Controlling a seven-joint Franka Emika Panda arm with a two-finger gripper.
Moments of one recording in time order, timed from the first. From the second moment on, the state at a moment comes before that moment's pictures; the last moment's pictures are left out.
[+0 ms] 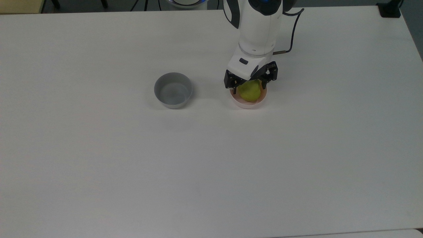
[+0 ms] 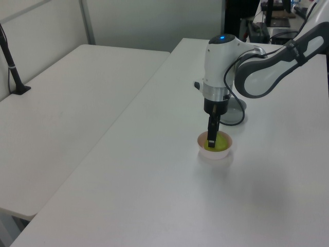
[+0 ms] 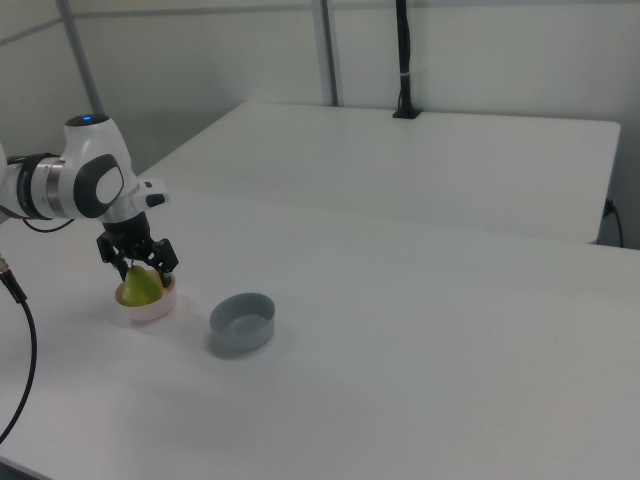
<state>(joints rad) 0.46 0.31 -0.10 -1.90 0.05 2.26 0.13</state>
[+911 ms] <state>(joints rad) 0.35 0.12 -0.10 -1.80 -0.02 1.92 0.14</state>
